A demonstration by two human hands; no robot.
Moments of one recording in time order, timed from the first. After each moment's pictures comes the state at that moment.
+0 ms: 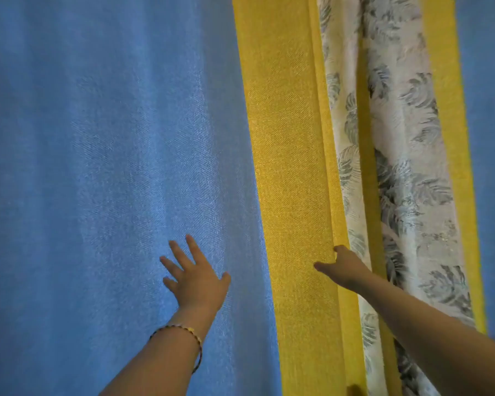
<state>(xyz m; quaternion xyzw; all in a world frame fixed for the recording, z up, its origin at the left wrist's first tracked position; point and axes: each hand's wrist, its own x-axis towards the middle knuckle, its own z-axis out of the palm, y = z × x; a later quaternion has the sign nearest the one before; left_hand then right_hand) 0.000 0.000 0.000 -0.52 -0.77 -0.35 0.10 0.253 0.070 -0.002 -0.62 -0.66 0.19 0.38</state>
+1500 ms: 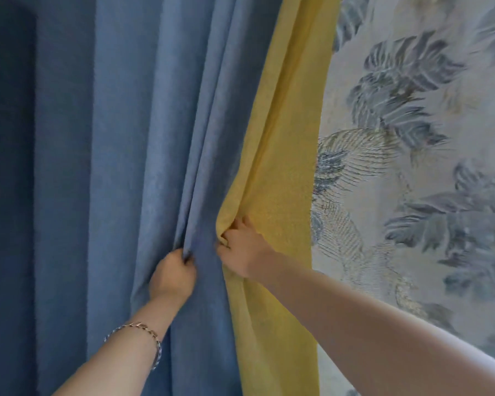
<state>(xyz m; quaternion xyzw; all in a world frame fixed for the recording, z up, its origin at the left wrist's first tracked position) -0.511 -0.100 0.087 -0.32 -0.78 -0.50 0.21 -0.391 -0.022 0.131 -0.17 -0.93 0.02 0.32</state>
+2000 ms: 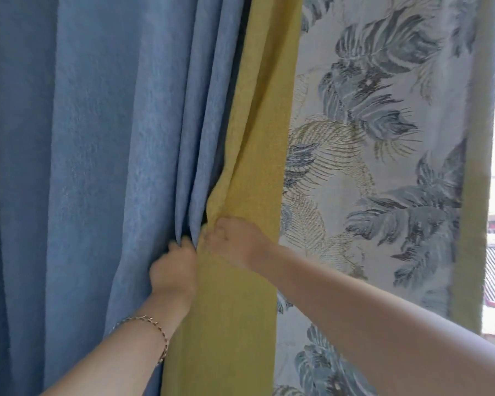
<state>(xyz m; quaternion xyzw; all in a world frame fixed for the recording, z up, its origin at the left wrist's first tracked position) -0.470 -0.091 0.051 -0.35 -0.86 -0.26 0.27 -0.359 -0.038 0.099 -0.17 -0.92 0.17 0.31</state>
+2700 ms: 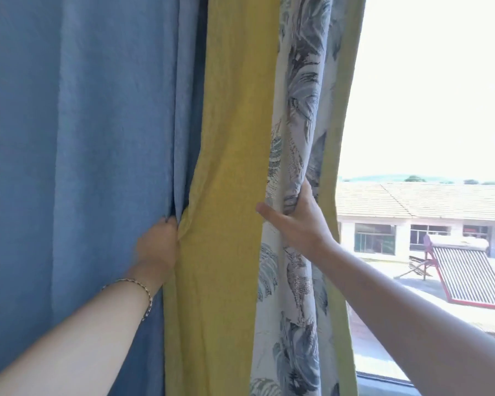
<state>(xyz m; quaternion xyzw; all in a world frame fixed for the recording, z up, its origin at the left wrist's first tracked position) -0.281 -0.016 0.011 -0.39 -0.83 -0.29 0.29 -0.057 0.071 0.060 -0.22 -0.79 0.28 0.51</state>
